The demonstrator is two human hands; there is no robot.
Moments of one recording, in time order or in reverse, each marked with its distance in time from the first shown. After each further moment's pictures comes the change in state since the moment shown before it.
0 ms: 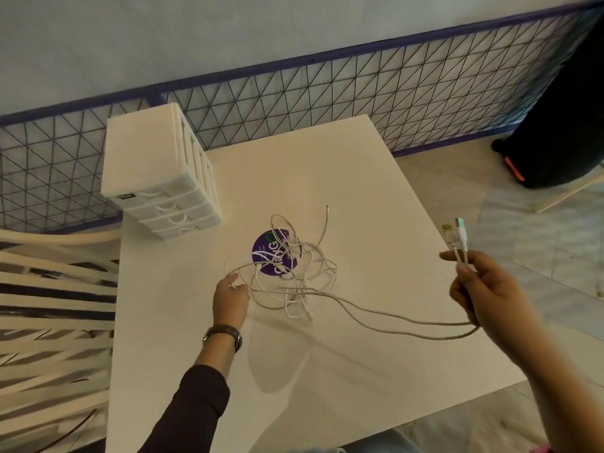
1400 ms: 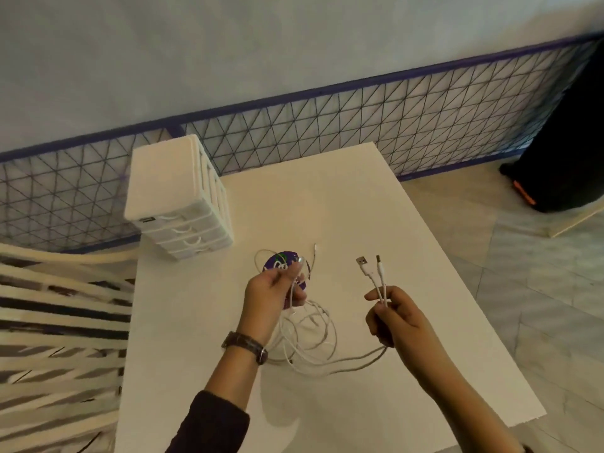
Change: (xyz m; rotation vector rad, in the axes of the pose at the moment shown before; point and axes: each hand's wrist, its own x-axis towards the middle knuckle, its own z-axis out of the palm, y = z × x) left_hand -0.102 0.102 0.002 -0.280 -0.288 0.235; right_hand -0.015 -0.023 0.086 0.277 -0.227 0.079
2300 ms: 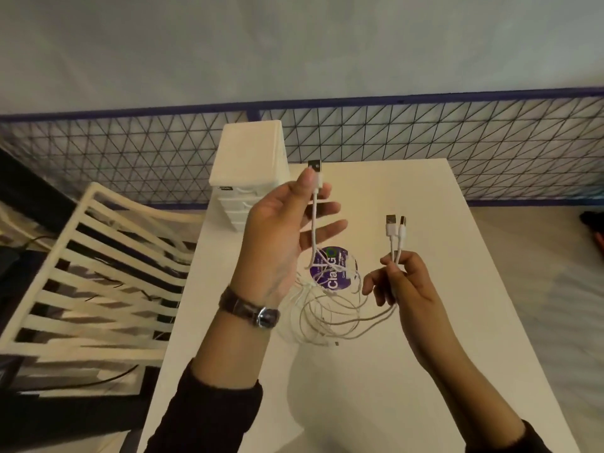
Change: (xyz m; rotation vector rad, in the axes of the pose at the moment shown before) left_hand -0.064 0.112 -0.052 -0.467 0.049 0.270; right_hand 0.013 -0.049 0.065 0.144 -0.187 -0.289
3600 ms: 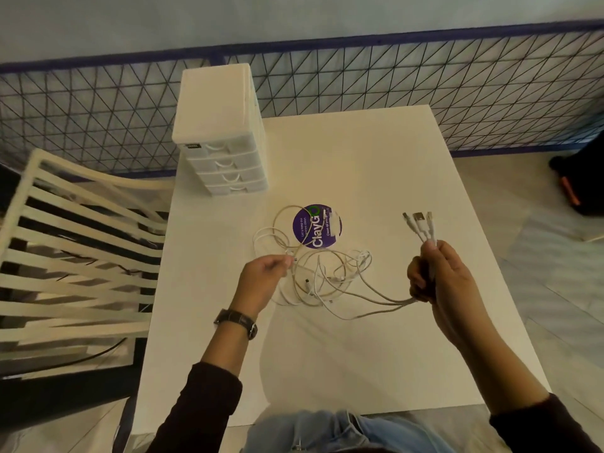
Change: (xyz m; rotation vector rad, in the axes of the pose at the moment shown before) left_hand 0.007 -0.157 -0.112 0.660 0.022 -0.340; right_hand -0.026 0.036 -0.055 0.044 0.186 0.249
